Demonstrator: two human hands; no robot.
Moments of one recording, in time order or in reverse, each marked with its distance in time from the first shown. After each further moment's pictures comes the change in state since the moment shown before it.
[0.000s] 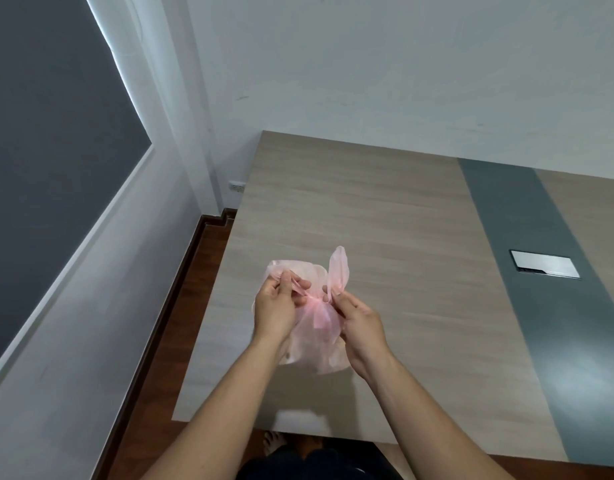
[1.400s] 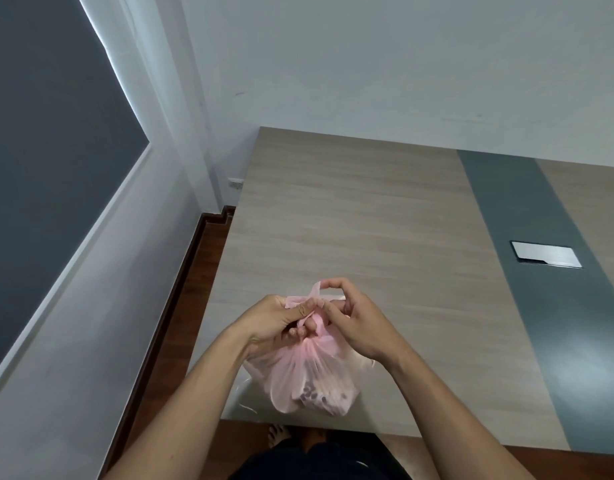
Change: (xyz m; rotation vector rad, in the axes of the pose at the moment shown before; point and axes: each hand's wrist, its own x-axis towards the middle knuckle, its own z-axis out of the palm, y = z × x) left_hand -0.003 0.014 -0.042 0.109 -0.699 -0.350; right_hand -0.025 -0.034 -0.017 -0.795 -0.419 -0.305
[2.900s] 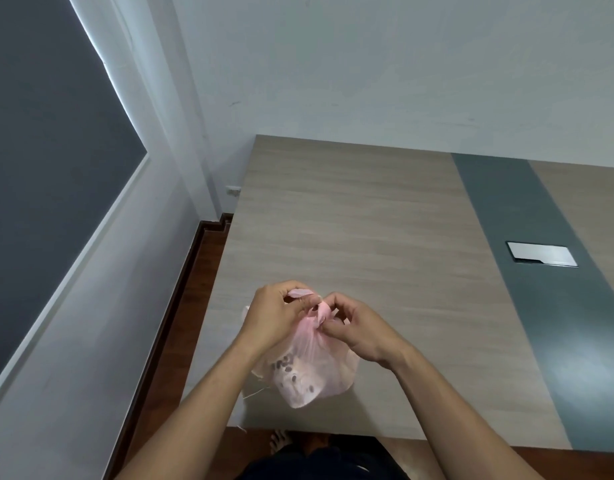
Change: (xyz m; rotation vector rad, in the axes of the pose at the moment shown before) left_hand 0.004 0.007 0.017 0.623 0.442 0.461; right_hand -0.004 0.007 -0.010 0.024 -0.061 0.085
